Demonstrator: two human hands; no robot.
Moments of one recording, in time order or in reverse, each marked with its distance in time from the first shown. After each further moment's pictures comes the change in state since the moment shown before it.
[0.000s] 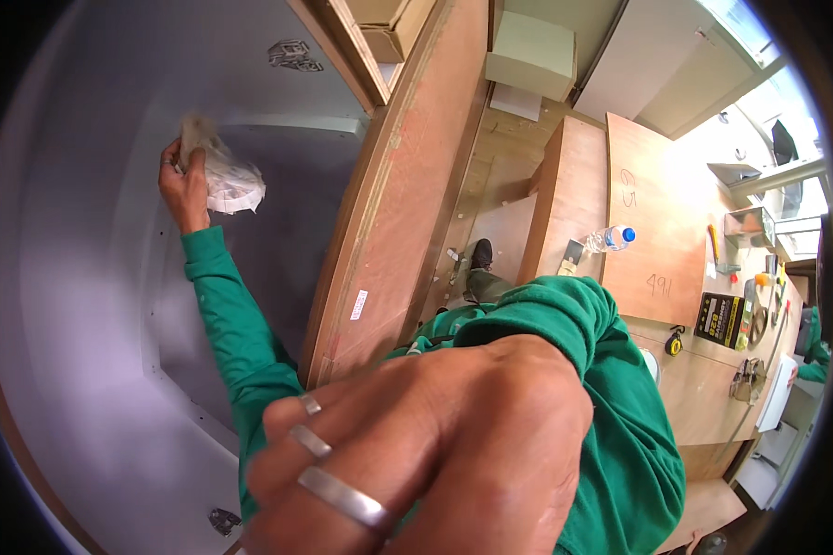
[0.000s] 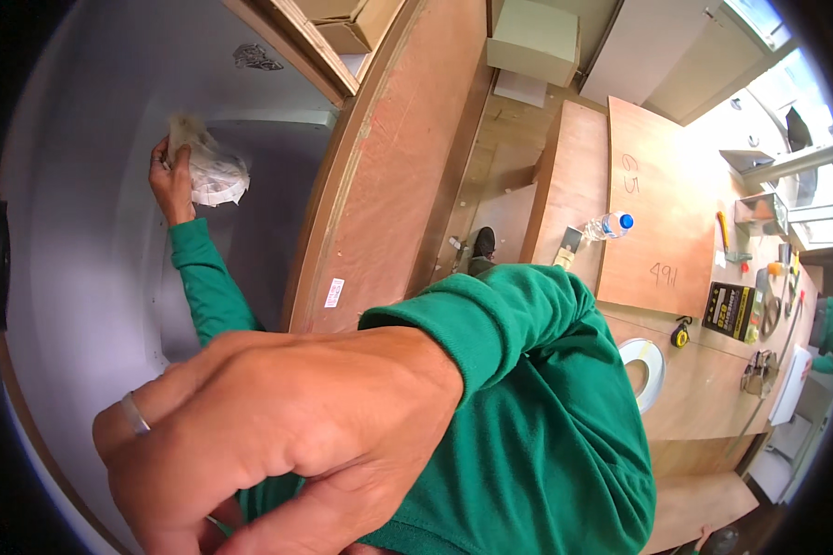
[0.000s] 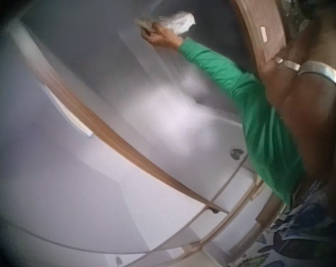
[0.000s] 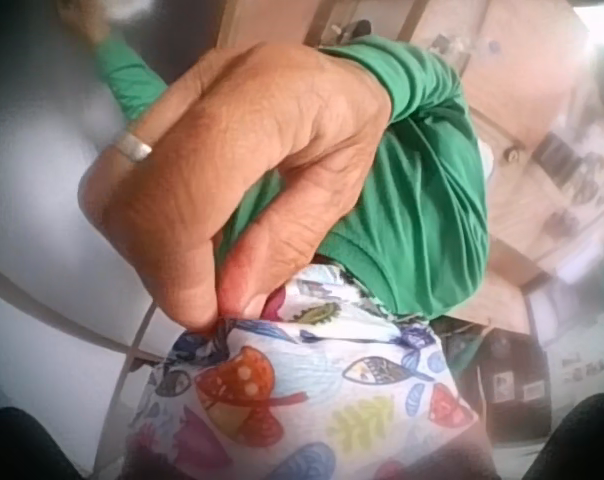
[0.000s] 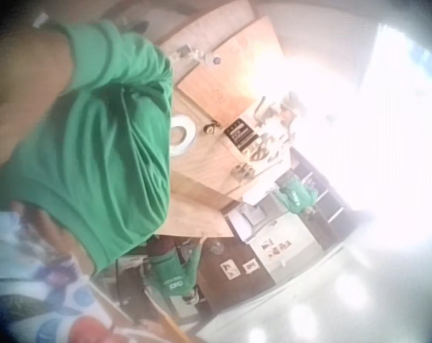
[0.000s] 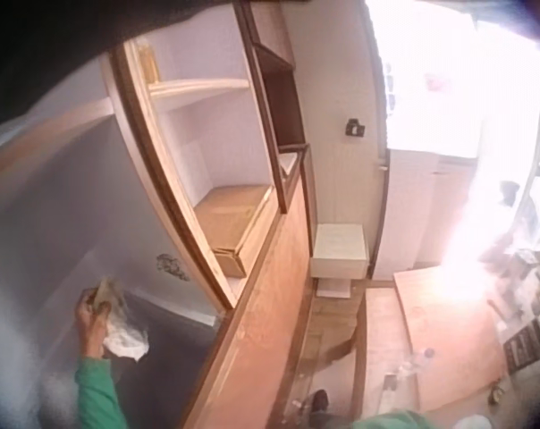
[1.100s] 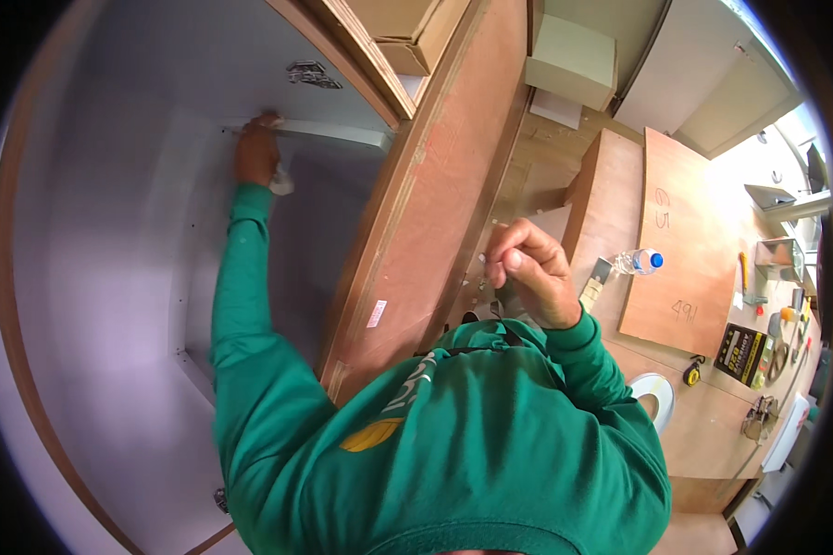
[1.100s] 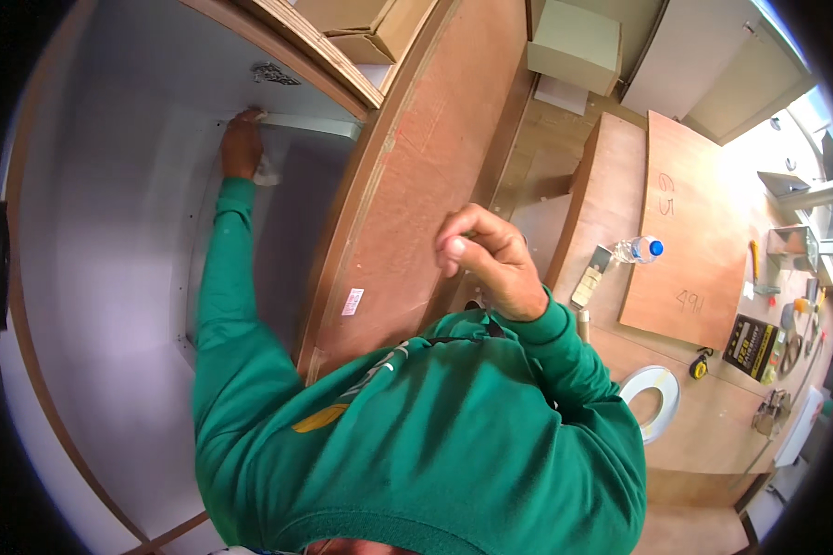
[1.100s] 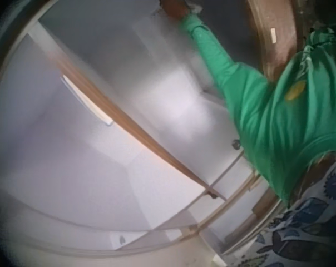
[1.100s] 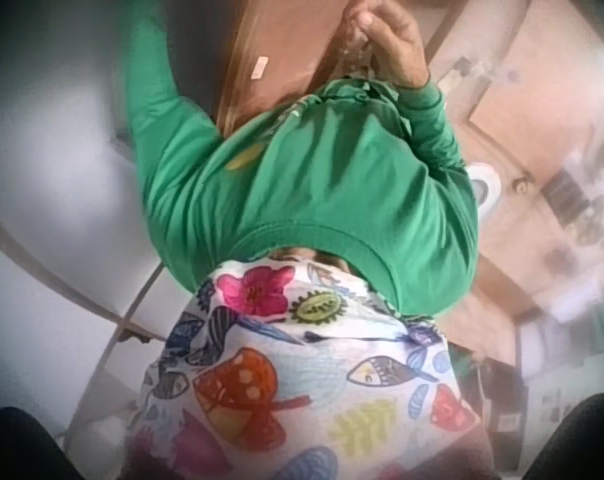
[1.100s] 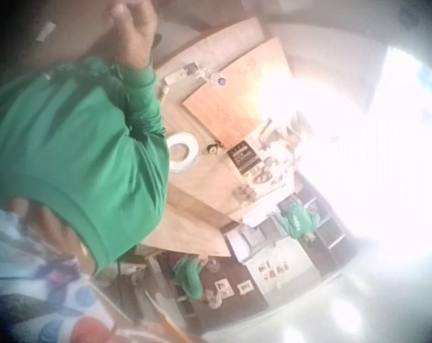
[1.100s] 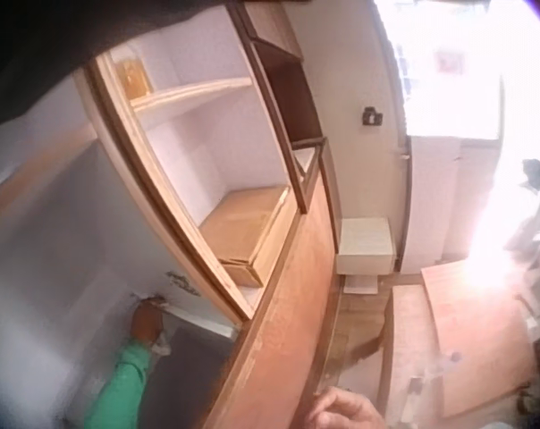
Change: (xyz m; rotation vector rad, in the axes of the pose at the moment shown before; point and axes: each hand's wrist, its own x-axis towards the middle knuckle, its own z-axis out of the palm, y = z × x) left_hand 0.052 -0.082 0.063 0.907 -0.345 0.570; right_hand -0.121 -0.120 -0.123 -0.659 0.633 0.615
